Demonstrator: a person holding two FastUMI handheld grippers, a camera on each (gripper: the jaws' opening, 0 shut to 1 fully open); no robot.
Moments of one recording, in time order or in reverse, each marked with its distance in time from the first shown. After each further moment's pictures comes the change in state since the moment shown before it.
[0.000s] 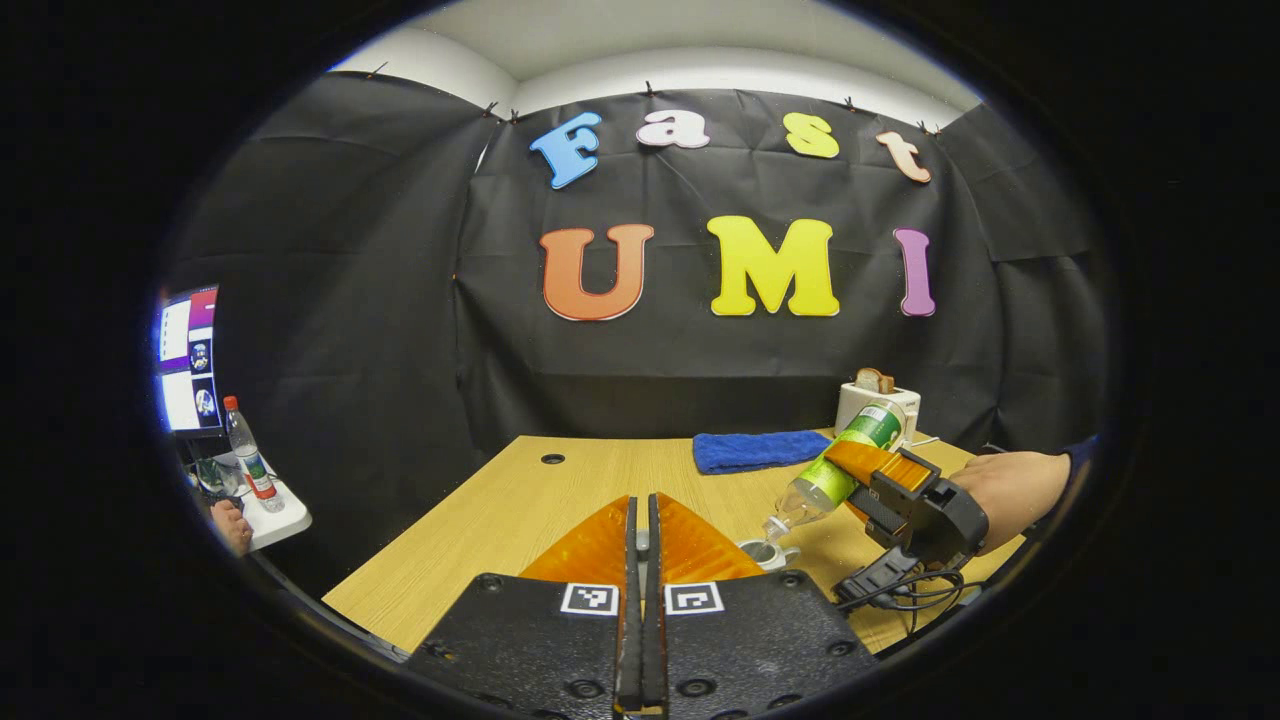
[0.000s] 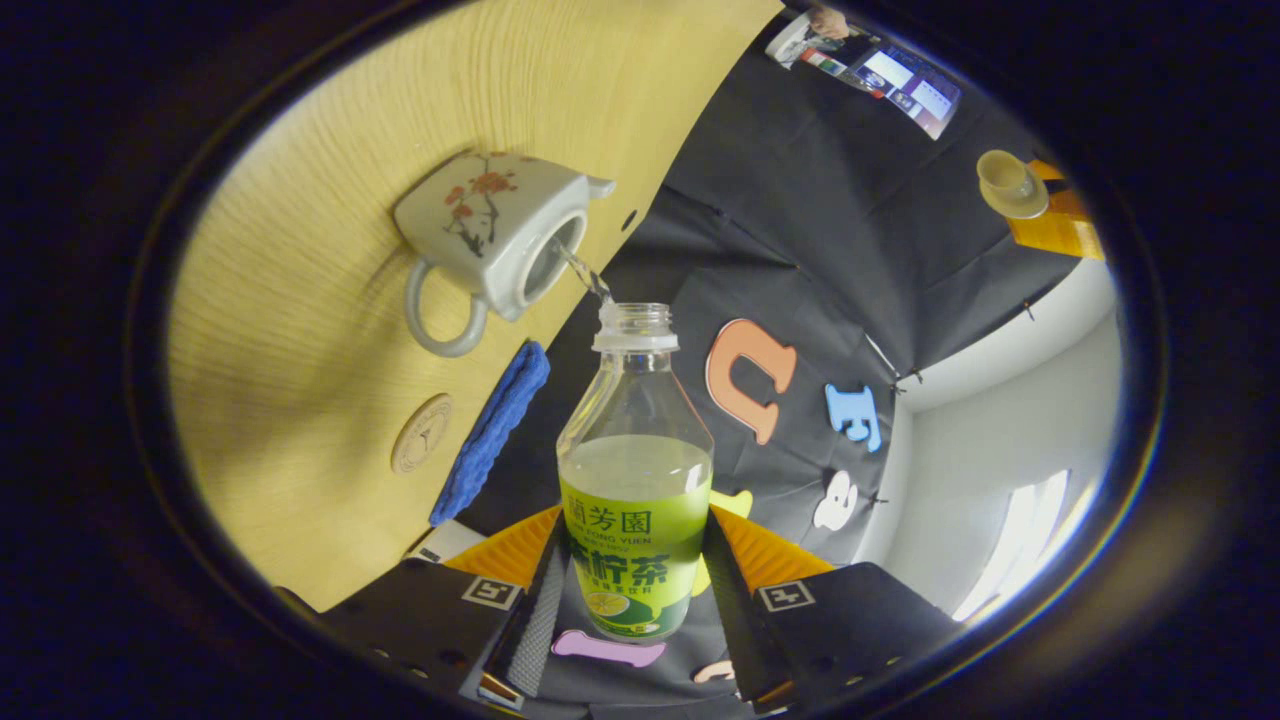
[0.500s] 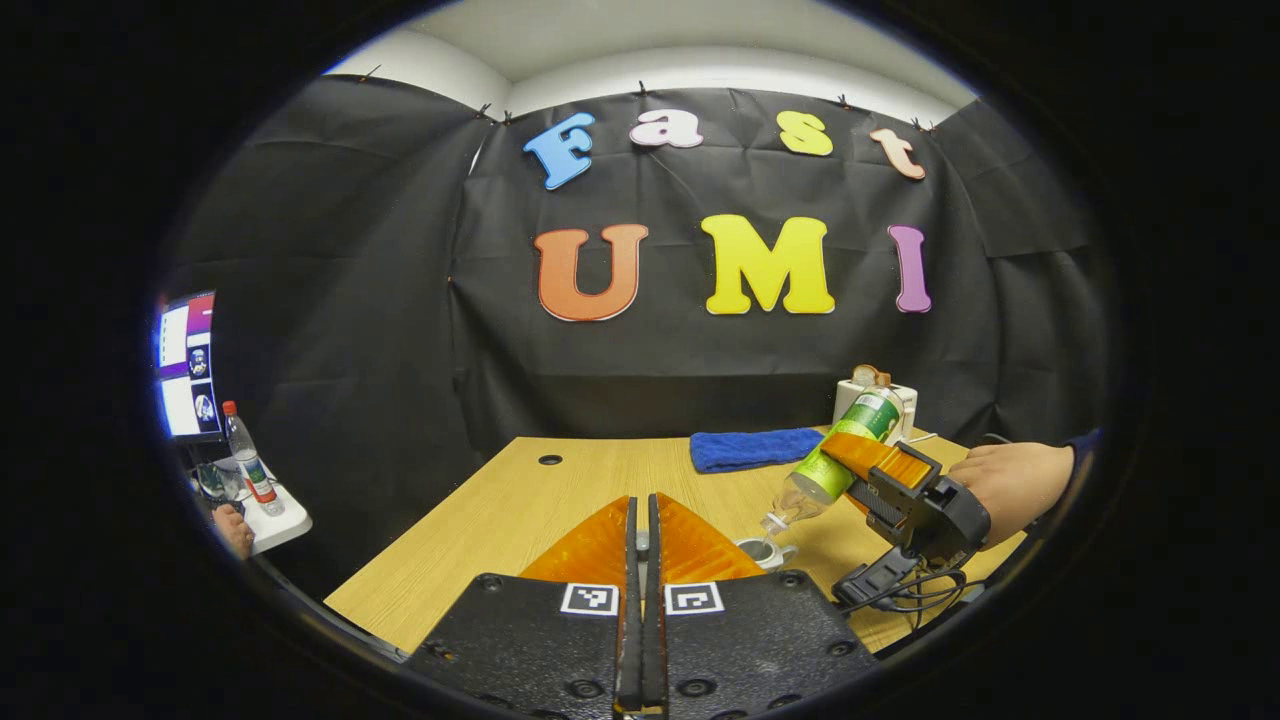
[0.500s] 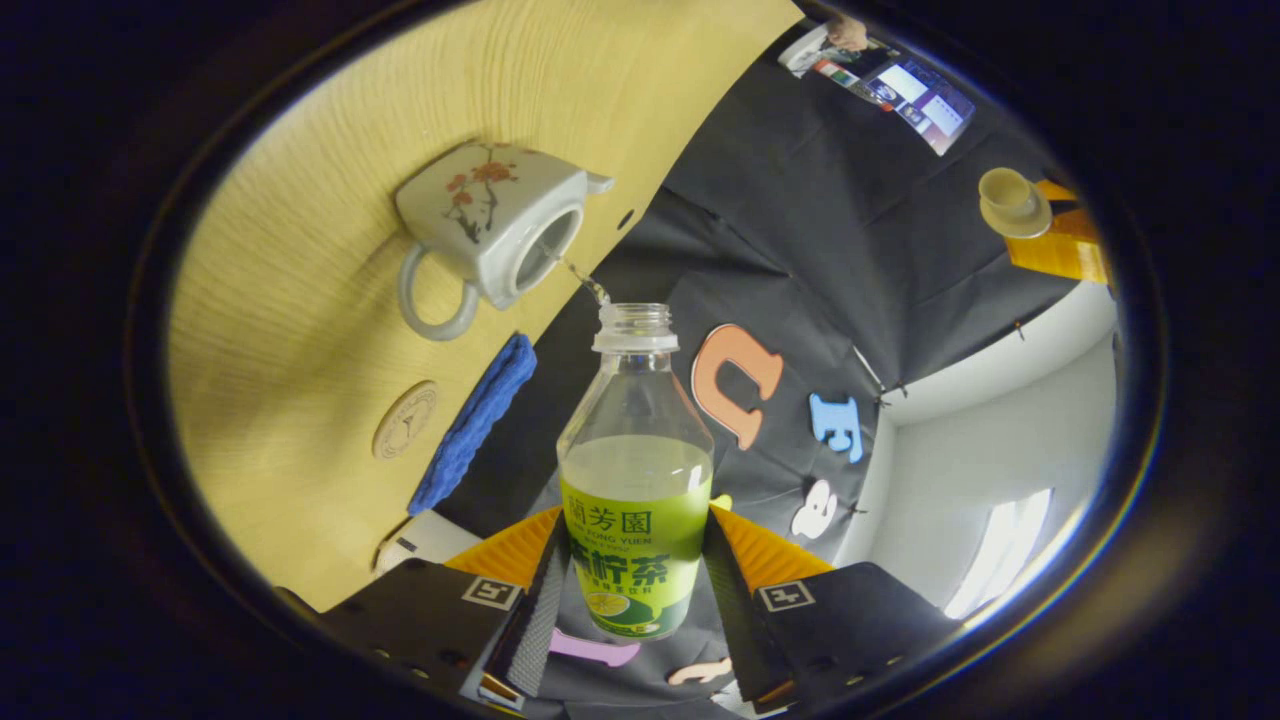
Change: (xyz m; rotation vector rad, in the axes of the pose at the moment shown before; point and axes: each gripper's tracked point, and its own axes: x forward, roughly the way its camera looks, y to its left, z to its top) left arm 0.000 -0.006 0.000 0.018 0.001 -0.007; right arm 0.000 -0.012 0.003 -0.073 -0.017 -0.054
